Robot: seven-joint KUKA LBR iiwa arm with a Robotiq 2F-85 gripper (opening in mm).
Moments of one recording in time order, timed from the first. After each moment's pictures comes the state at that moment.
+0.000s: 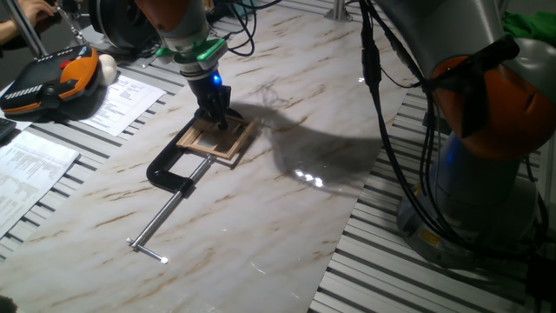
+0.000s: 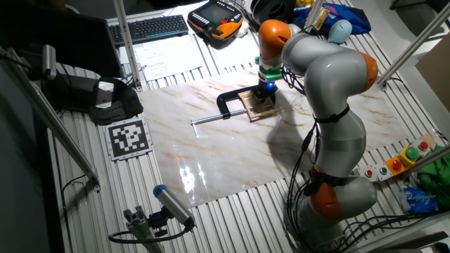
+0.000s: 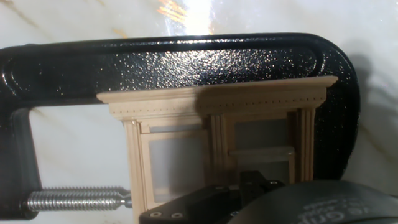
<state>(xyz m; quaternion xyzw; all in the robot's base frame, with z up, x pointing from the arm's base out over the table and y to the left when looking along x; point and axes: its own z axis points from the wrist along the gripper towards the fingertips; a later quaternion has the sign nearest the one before) 0.575 -0.021 0.046 -0.02 -1.00 0.00 0.09</state>
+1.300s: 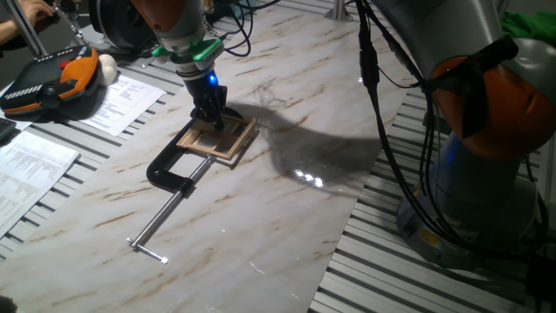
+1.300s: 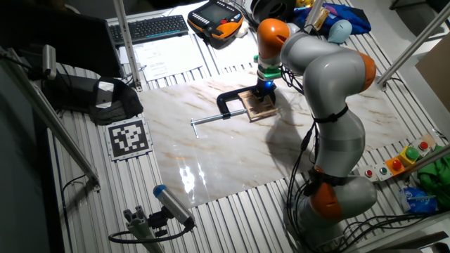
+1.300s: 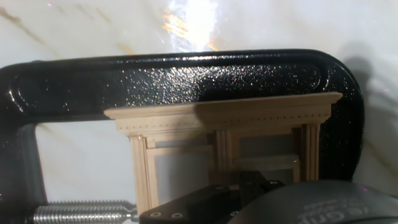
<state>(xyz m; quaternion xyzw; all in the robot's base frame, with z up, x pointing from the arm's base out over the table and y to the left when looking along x) 0.586 -0.018 0.045 -0.02 -1.00 0.00 0.09</state>
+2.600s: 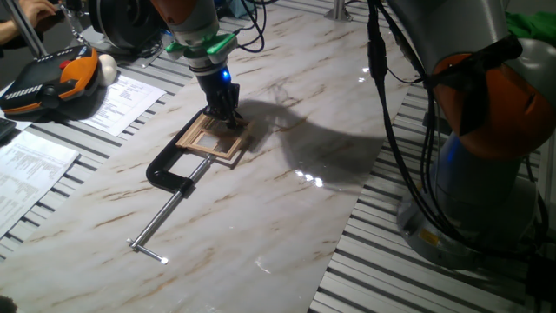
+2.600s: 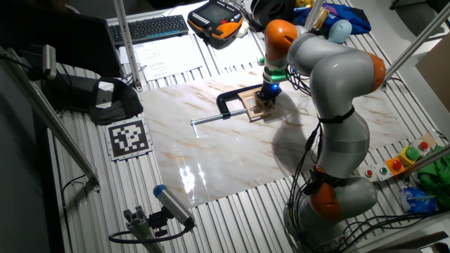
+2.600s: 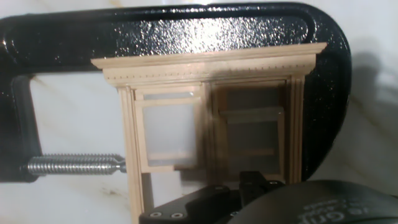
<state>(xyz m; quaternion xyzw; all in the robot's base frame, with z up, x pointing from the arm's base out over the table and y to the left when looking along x) 0.548 -0.028 0.054 -0.01 -0.99 -0.02 0.10</state>
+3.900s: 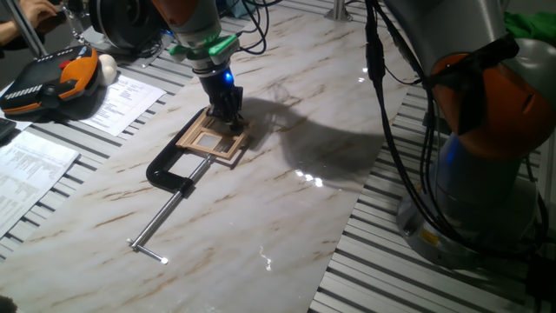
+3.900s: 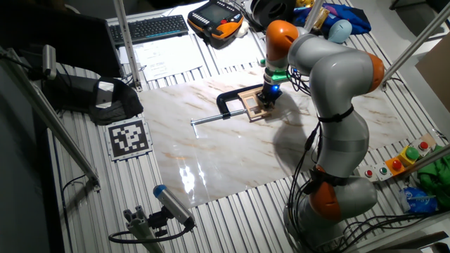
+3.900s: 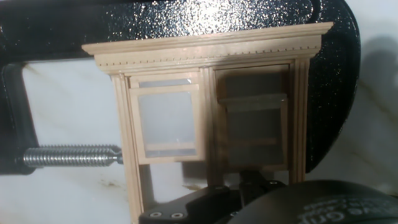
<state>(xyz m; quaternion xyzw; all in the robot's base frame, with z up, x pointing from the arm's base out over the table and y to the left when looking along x) 0.541 -0.028 0.050 -0.02 -0.99 -0.03 0.12</state>
